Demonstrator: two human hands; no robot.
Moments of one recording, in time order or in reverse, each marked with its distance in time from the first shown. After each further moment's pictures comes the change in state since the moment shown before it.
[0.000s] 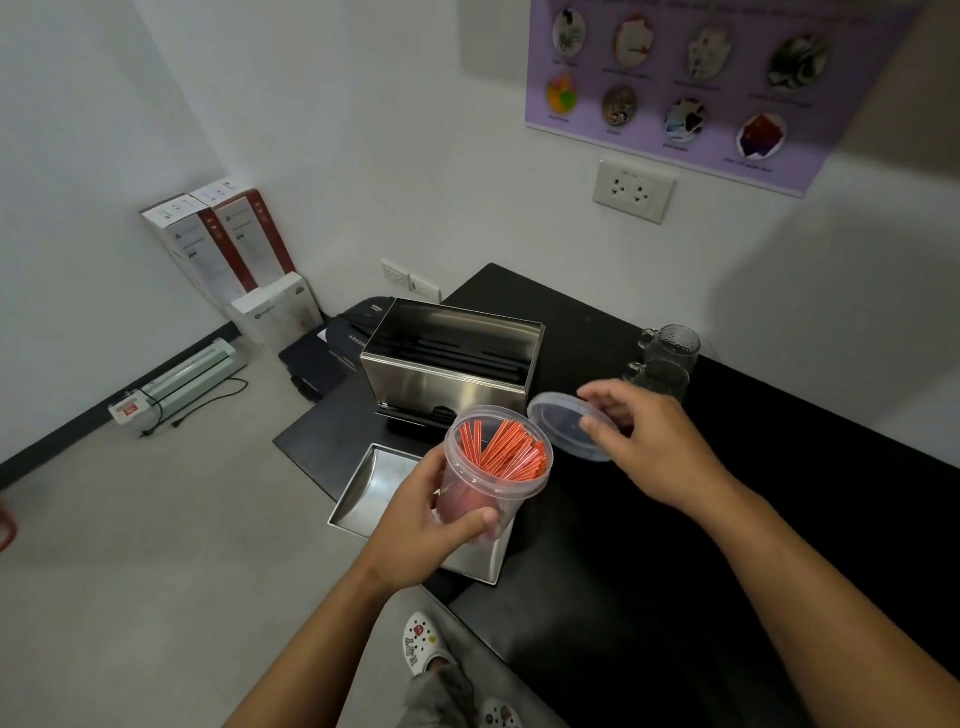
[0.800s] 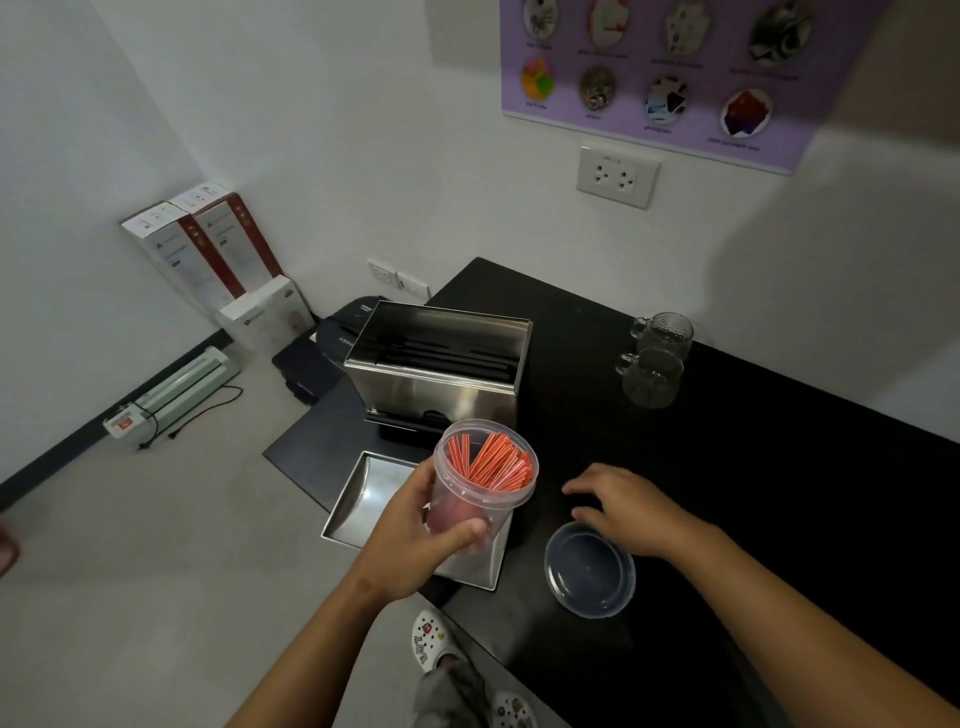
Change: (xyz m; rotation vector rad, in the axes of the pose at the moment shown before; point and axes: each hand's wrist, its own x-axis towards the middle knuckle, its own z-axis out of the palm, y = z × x) left_hand 0.006 -0.014 0.000 0.047 -0.020 -0.063; right_hand -0.015 0.094 0.072 -0.352 -0.478 0.128
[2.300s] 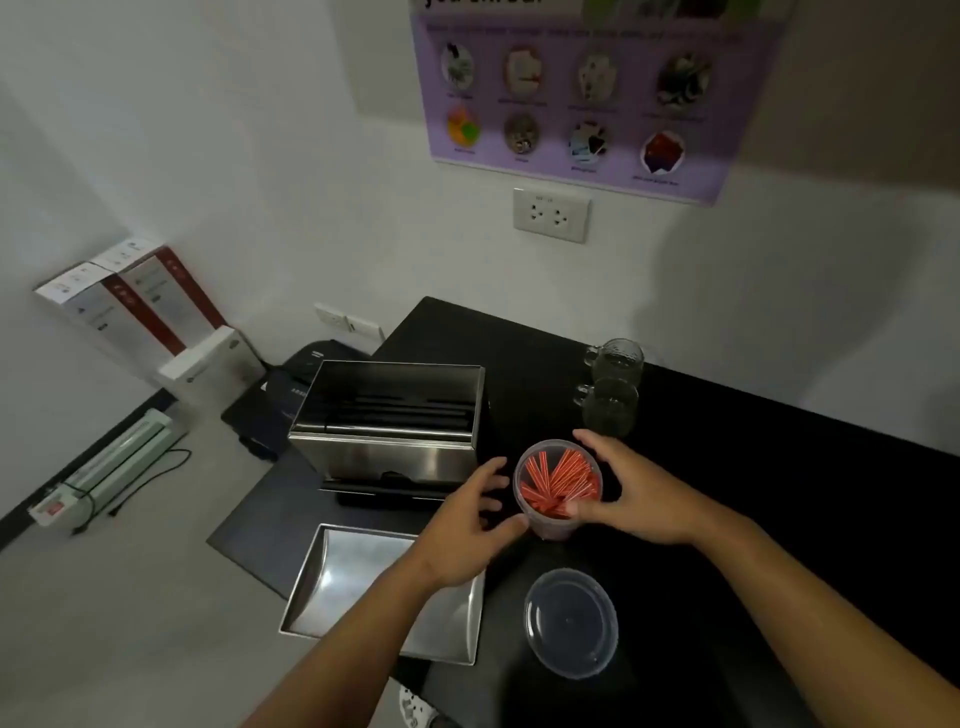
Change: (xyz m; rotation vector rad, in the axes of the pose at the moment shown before) left_hand 0.107 0.001 0.062 0.095 -0.319 -0.096; right_hand -0.014 0.020 -0.080 0.452 0.127 0.053
